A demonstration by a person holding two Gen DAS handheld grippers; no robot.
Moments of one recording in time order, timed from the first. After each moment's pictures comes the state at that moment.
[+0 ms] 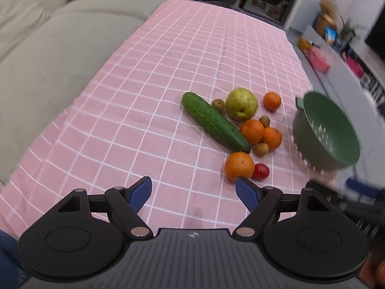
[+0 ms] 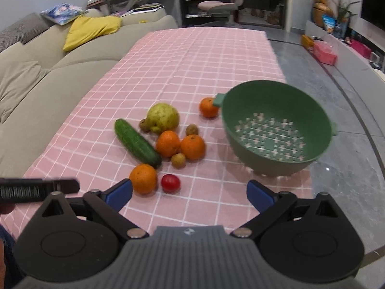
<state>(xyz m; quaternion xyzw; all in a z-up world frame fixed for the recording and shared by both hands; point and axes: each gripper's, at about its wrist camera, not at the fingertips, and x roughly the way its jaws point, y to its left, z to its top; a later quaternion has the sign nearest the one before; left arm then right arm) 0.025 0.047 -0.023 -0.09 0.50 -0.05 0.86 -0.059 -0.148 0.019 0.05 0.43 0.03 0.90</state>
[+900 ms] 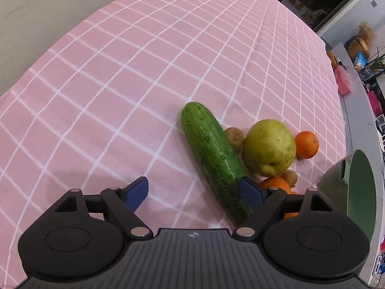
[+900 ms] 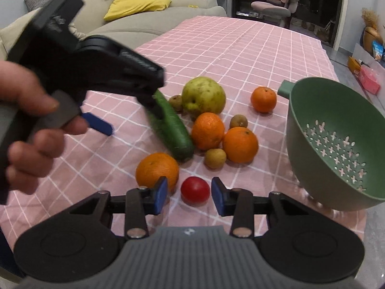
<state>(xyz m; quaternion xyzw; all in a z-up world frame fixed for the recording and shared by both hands) 0.159 0.035 -0.101 -0.19 0.55 -0.01 0.81 -0.007 -0.120 -0.057 -0.01 0.43 0.14 0.89</state>
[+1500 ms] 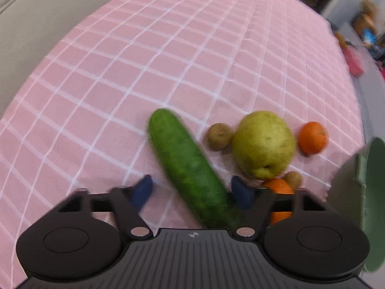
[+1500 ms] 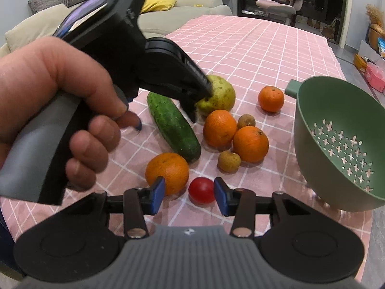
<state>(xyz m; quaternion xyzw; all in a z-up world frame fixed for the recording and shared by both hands) 0.179 -0.009 -0.105 -0.13 0.56 -0.01 0.82 -0.008 -0.115 -0.056 -0.01 0.43 0.16 0.89</state>
